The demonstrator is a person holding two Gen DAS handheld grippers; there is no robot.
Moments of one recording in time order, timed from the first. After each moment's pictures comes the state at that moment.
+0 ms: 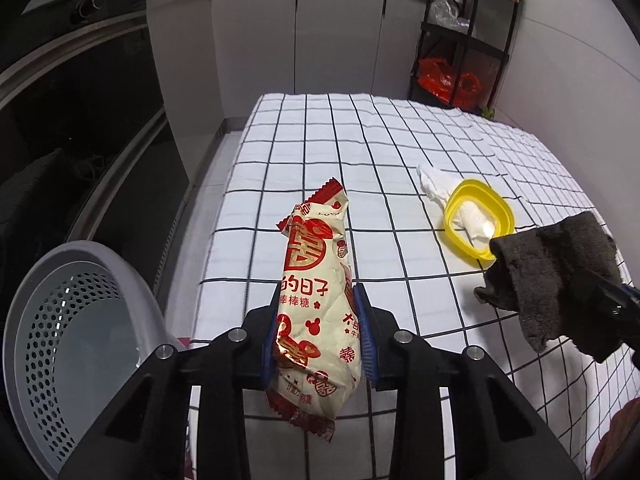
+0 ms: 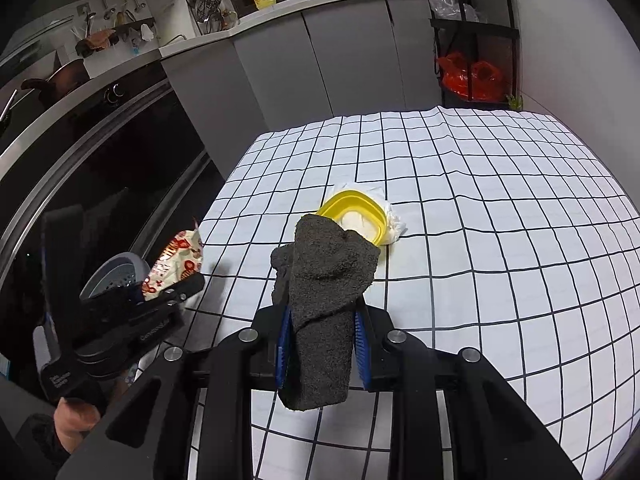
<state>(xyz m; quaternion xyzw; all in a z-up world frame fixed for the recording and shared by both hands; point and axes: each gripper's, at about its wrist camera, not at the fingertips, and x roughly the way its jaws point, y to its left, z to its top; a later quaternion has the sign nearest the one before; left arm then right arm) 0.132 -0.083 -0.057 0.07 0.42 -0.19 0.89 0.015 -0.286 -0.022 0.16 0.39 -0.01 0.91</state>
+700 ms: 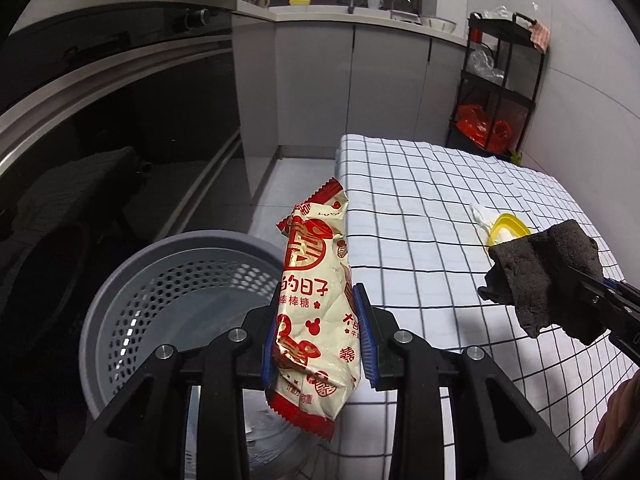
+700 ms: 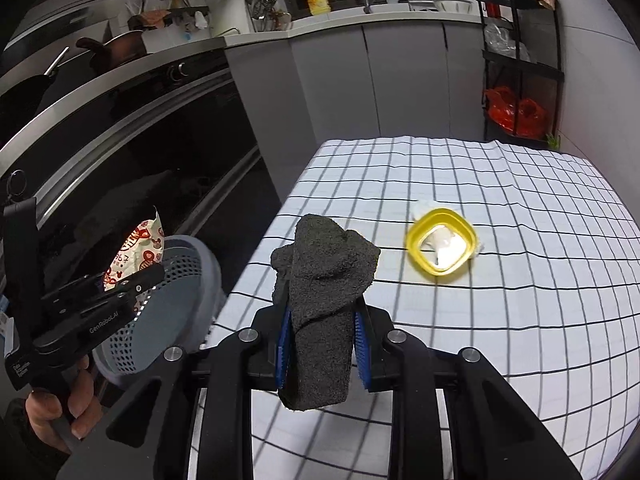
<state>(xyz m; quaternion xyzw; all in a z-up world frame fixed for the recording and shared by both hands) 0.086 0.038 -0.007 0.04 0.37 -0.13 0.92 0.003 -0.191 0.011 0.12 0.36 0.05 0.93</state>
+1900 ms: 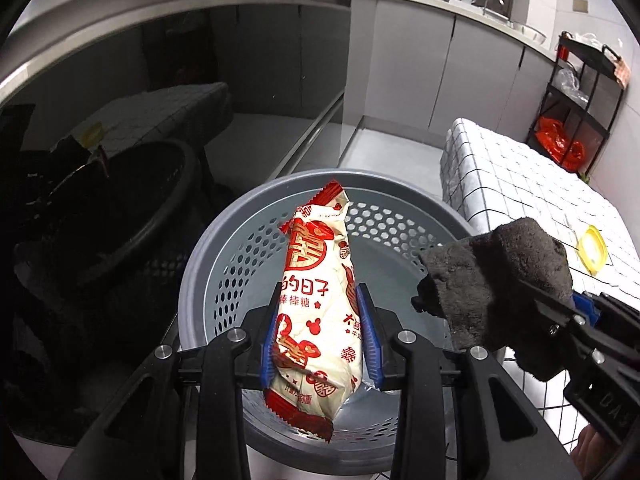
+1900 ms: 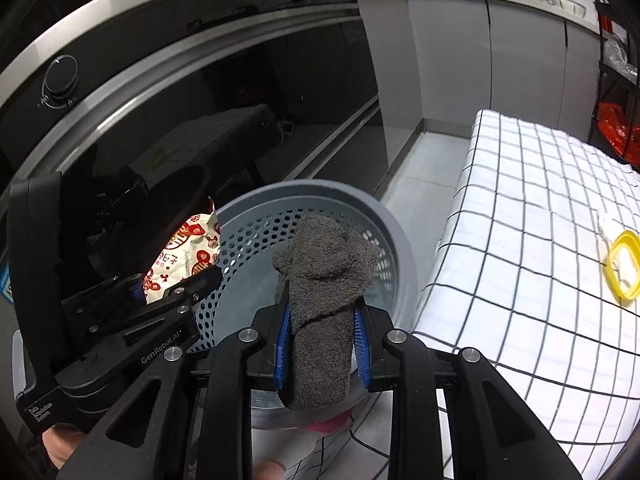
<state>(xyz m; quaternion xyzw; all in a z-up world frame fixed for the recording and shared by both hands) 0.097 0.164 -0.039 -0.01 0.42 -0.01 0.91 0.079 -0.011 -0.019 0.06 0.42 0.19 0.88</state>
